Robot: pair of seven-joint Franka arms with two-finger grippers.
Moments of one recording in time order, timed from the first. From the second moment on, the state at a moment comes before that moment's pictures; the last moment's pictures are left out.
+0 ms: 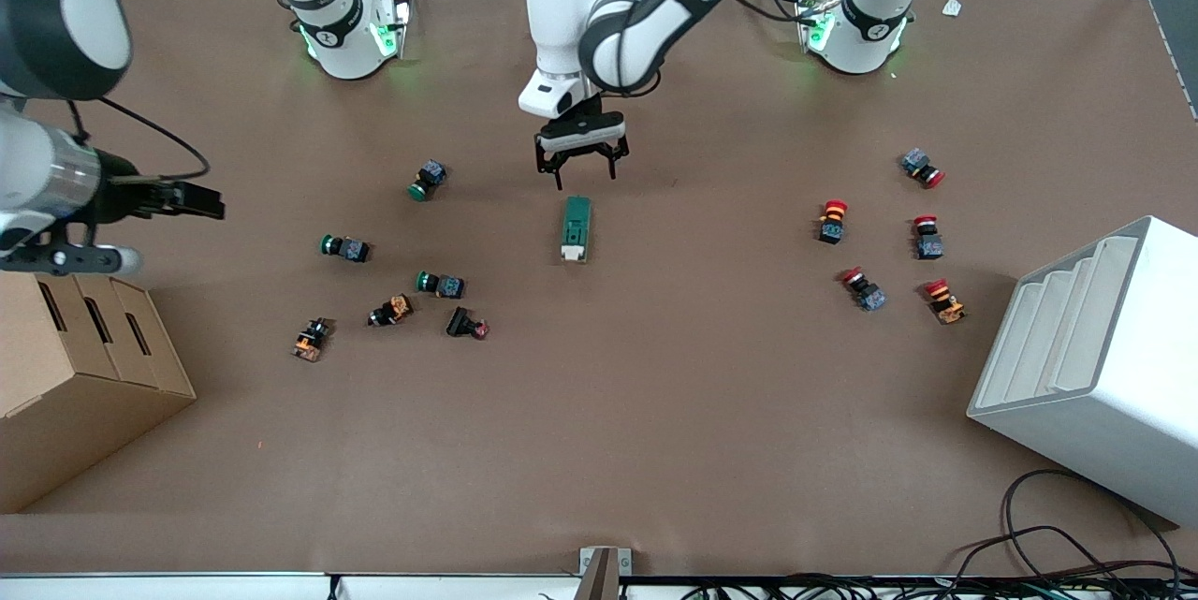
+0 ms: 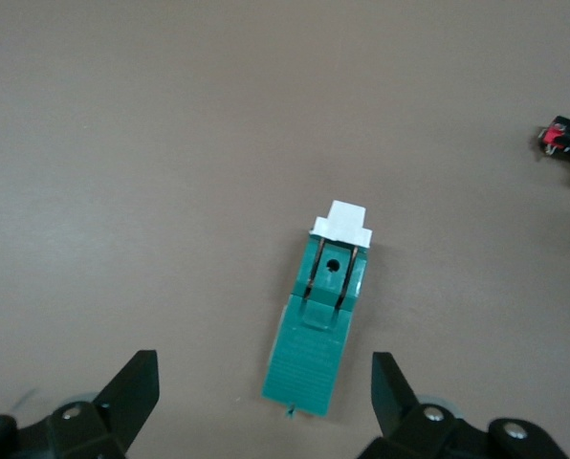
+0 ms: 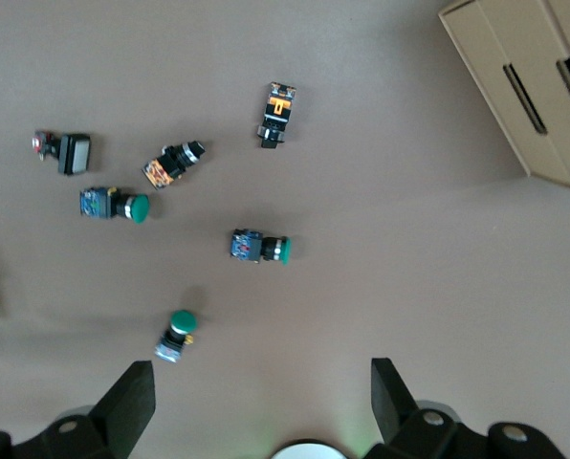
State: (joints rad) left arm -0.69 0.55 -0.49 -1.84 1.00 2.24 -2.01; right arm 0.08 0.16 -0.04 -1.57 0.01 1.50 0.14
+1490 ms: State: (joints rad) left arm -0.80 0.80 -0.48 -1.86 1.67 2.09 -2.40; right arm 0.50 0.47 -0.03 -1.56 0.07 1.78 1.37
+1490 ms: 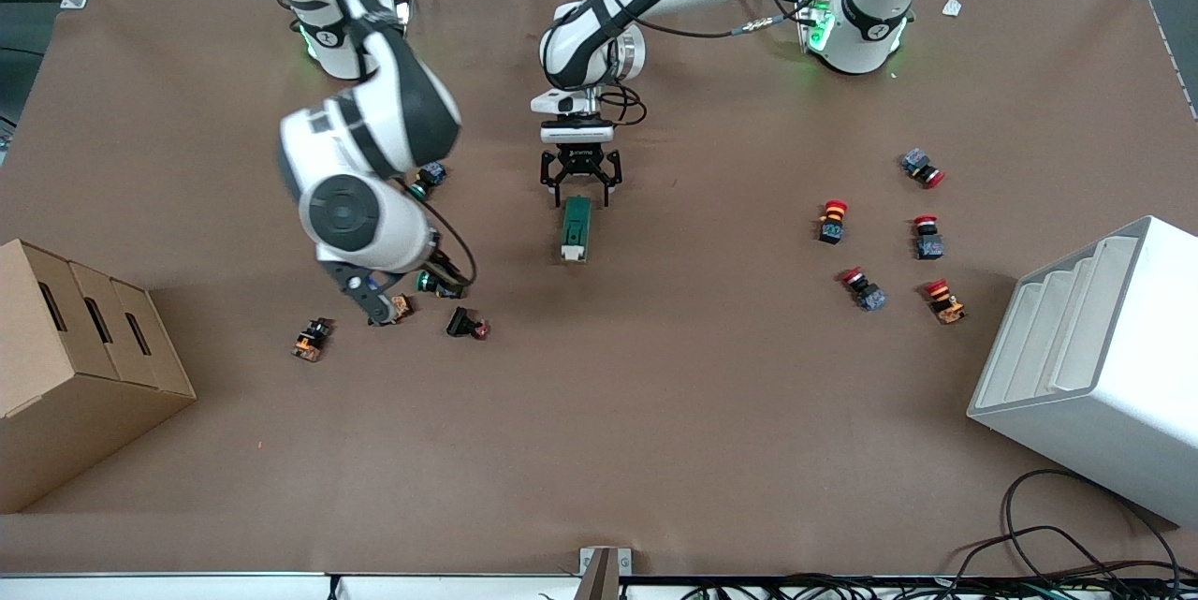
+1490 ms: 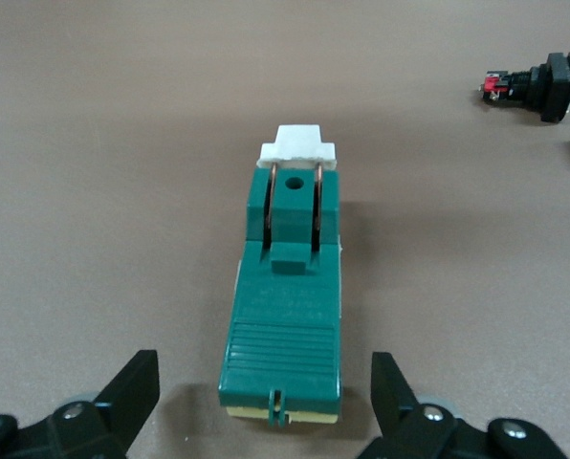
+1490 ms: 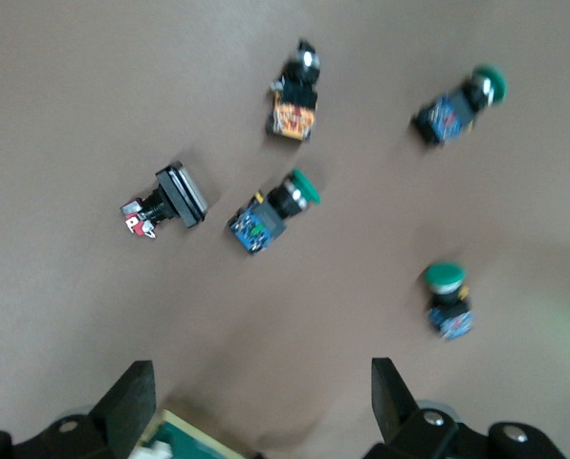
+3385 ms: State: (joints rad) left arm -0.81 0.85 -0.48 -1.83 1.79 2.02 -2.49; right arm 0.73 0.73 -0.02 -1.49 0.33 1.89 1.87
